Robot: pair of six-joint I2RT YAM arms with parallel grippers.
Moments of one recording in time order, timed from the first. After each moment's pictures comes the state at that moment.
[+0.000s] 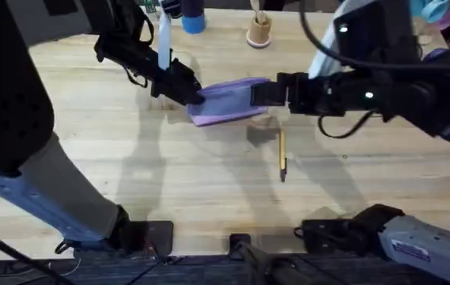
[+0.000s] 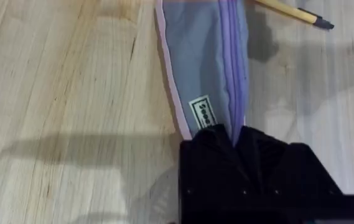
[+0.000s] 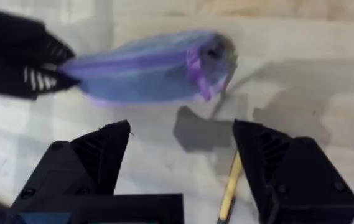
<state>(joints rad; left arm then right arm) -0.03 1.89 1.30 -1.04 0.87 1.33 0.44 1.19 0.90 -0.67 -0.13 0.44</state>
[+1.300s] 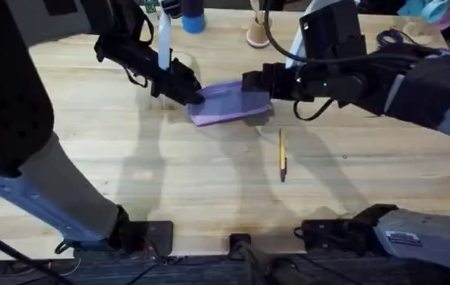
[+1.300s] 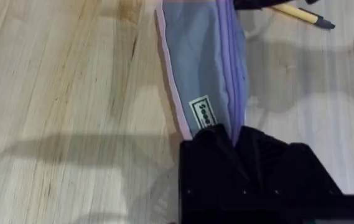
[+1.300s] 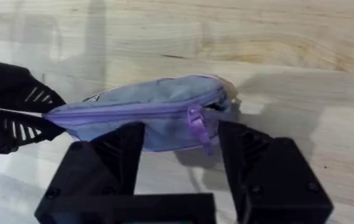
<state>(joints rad) -0.03 1.89 1.30 -1.04 0.87 1.33 0.44 1.41 0.90 -0.39 -0.05 0.43</state>
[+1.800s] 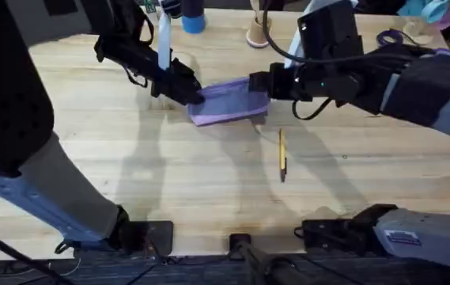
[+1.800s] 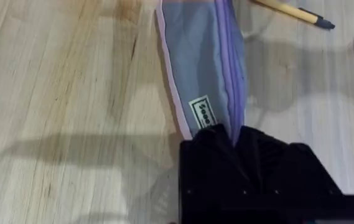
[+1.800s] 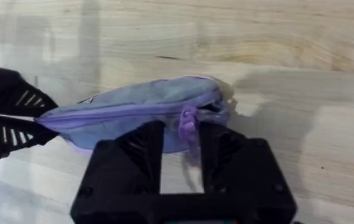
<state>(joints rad) -0.03 1.89 1.30 -1.04 0.87 1.33 0.44 1.43 0.90 -0.37 -0.04 0.42</state>
